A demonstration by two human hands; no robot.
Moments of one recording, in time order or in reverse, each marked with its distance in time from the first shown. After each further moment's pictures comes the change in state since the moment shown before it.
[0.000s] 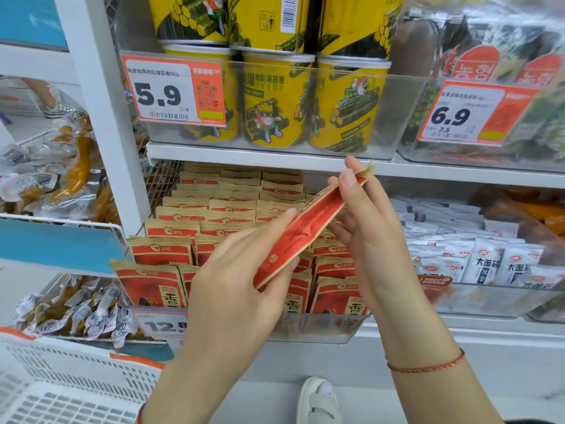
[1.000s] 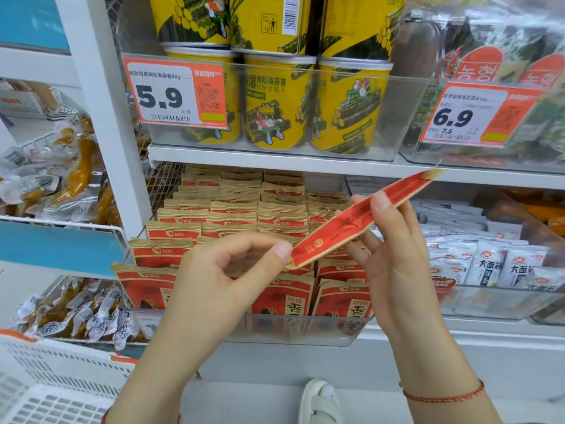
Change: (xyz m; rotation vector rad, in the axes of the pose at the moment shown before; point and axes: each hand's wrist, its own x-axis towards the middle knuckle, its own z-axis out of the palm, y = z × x) left_hand 0.016 0.003 -0.024 -0.477 -0.236 -0.397; right_hand -0.009 0.013 -0.021 0.160 0.101 -0.005
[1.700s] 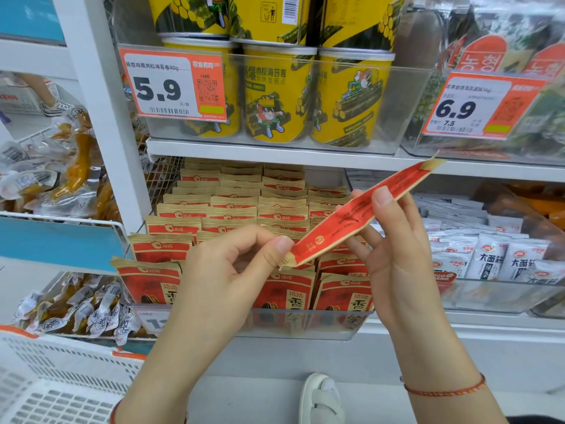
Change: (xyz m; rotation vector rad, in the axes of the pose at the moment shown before) left_hand 0.000 -0.009 0.001 0.159 0.016 0.107; right_hand -0.003 0.001 0.001 0.025 0.016 -0.005
